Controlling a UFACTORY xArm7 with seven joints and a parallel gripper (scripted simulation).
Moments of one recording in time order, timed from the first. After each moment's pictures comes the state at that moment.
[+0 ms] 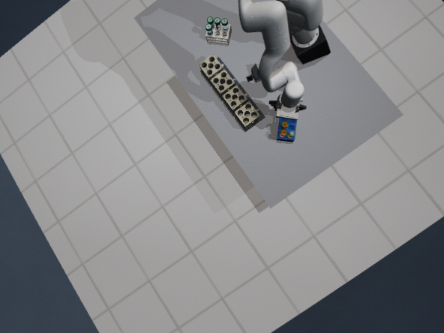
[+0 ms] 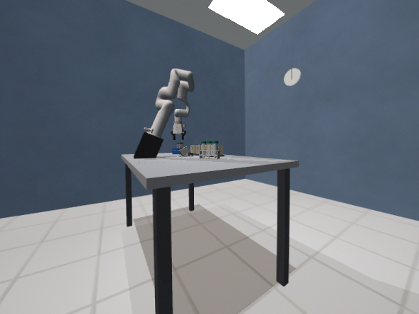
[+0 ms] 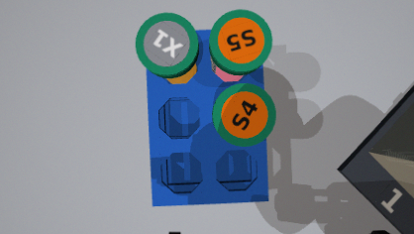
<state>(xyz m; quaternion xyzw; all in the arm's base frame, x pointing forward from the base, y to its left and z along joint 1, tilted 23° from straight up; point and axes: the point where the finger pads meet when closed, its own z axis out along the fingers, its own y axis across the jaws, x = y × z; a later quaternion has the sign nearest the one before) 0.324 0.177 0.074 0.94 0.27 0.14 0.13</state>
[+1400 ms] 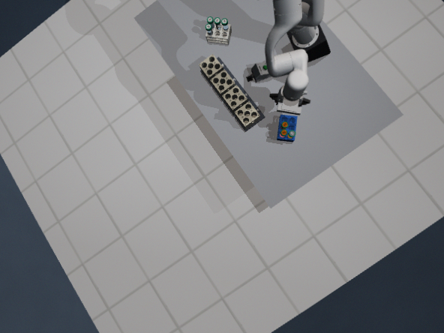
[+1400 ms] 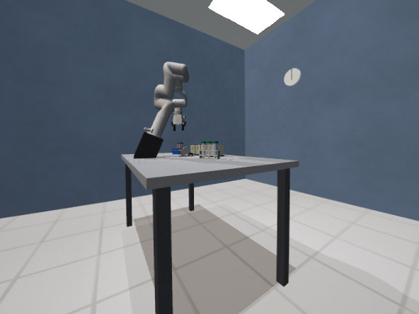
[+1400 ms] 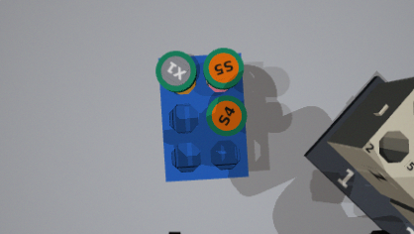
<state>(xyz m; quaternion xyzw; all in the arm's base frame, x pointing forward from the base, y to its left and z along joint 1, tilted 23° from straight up) 0.293 0.192 0.162 0.94 0.26 0.15 0.13</state>
